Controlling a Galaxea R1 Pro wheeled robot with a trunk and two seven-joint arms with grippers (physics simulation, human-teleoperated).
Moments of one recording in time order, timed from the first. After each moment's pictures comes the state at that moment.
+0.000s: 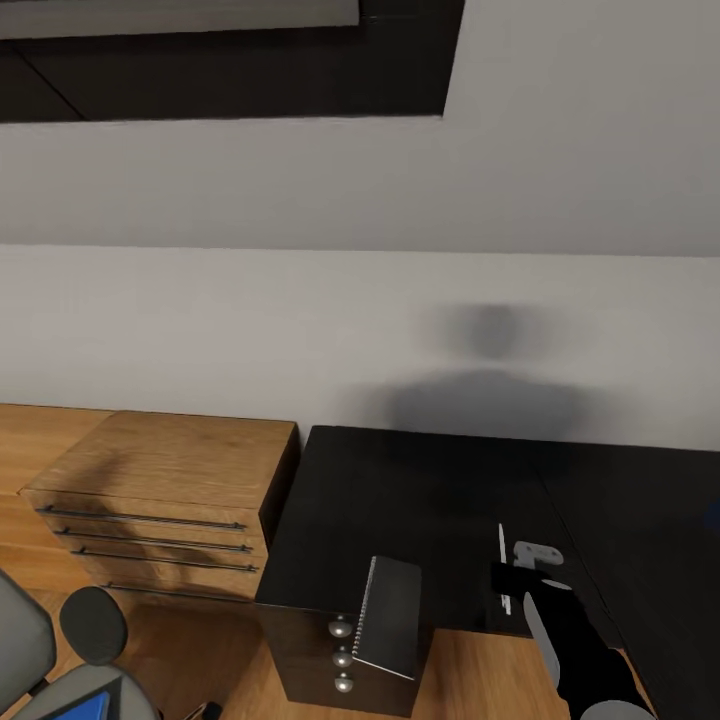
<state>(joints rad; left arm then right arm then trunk) -0.02 -0.06 -0.13 -0.58 0.27 -0.11 0.14 -0.44 0.00 -0.23 -0.86 0.05 0.42 0.00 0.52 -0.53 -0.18</state>
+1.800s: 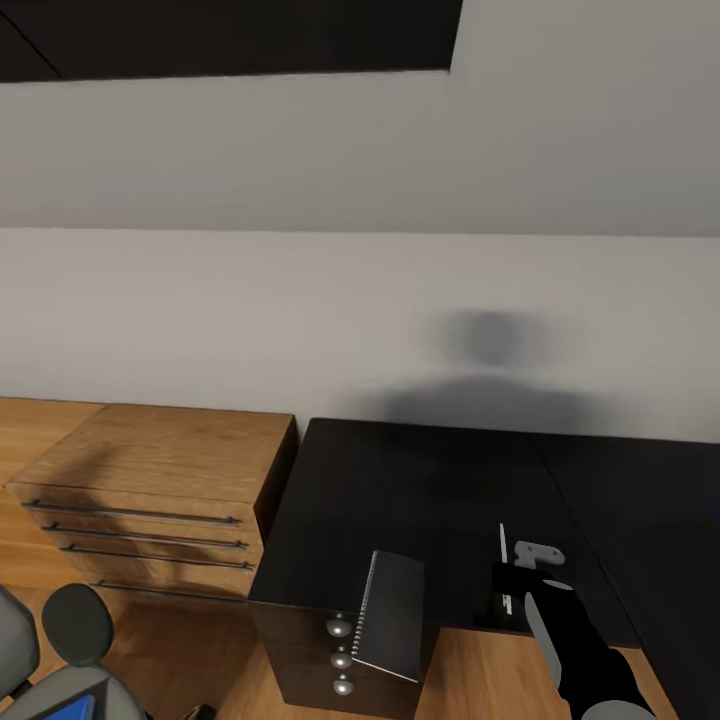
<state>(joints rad) -0.02 -0.06 -0.13 -0.58 0.26 -0.11 0.14 -0.44 -0.01 -0.23 -0.86 0.05 0.42 0.00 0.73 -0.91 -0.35</state>
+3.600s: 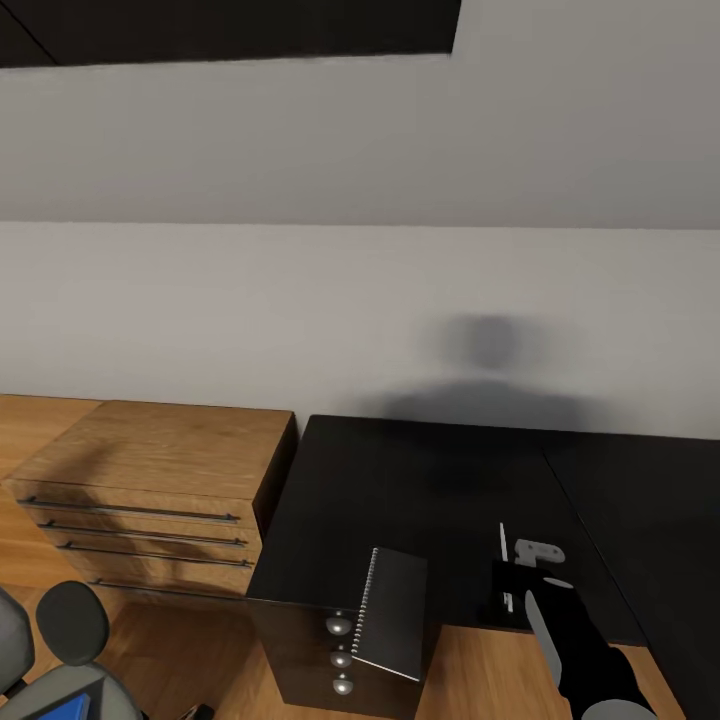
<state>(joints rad) -0.02 -0.06 -0.13 -0.58 0.26 -0.11 0.14 -0.44 -0.01 -0.23 -0.87 0.05 0.43 0.00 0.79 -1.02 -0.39</state>
